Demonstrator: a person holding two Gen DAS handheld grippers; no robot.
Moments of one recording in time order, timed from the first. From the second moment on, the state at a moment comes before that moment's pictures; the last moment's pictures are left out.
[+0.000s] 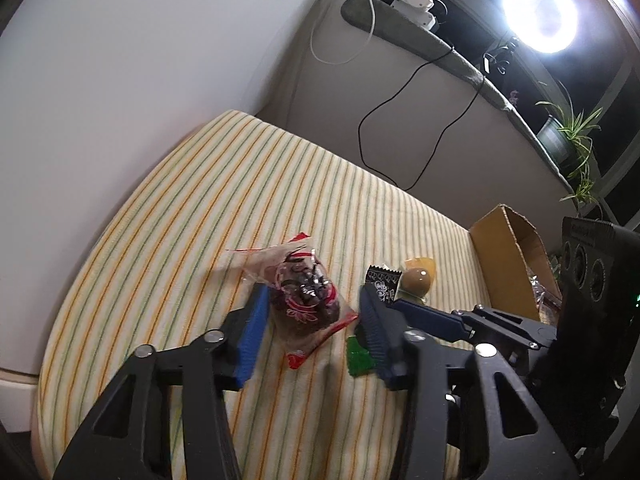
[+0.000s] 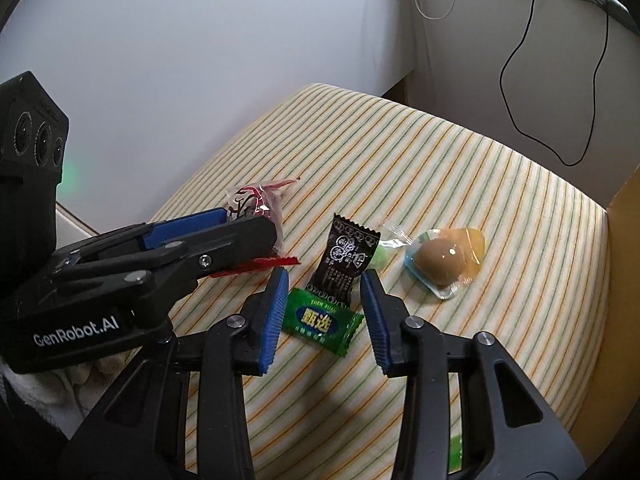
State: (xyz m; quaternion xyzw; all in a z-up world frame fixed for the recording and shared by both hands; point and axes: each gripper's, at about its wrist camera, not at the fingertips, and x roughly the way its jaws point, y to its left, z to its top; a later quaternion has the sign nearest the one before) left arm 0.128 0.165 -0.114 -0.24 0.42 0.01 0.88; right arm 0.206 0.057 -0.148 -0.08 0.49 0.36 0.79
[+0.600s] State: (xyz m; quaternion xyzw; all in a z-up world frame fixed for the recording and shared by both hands) left arm 0.117 0.173 -0.113 -0.22 0.40 0.02 0.89; right arm 0.219 0.081 -0.164 -0.11 0.49 0.34 0.79
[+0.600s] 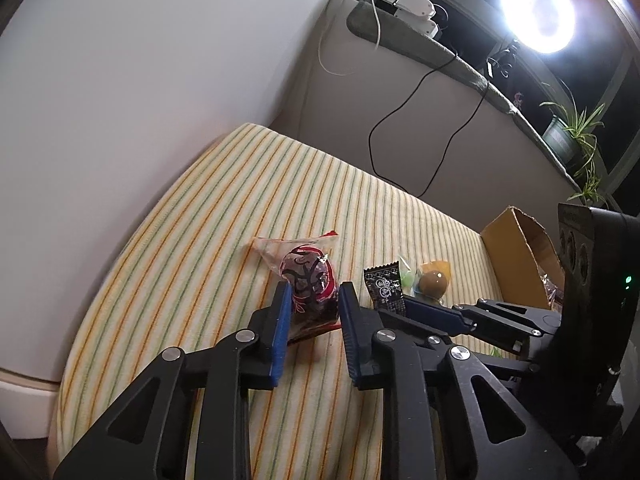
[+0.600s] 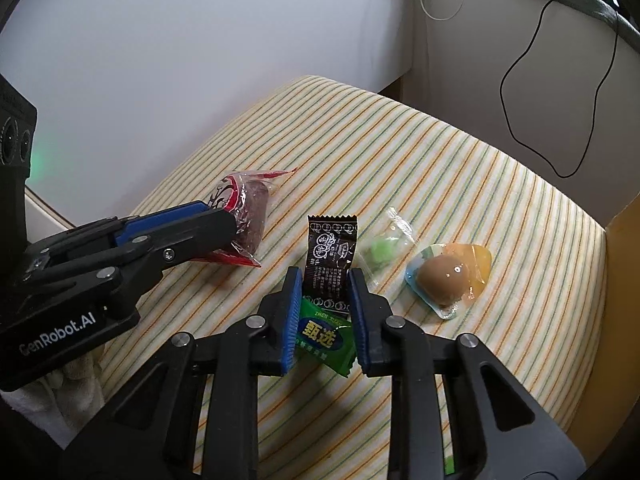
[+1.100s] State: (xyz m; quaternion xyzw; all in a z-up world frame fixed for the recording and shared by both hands) left arm 0.131 0.171 -0.122 -0.22 0.40 0.02 0.89; right arm 0.211 0.062 -0.152 -0.10 0.49 0.36 0.79
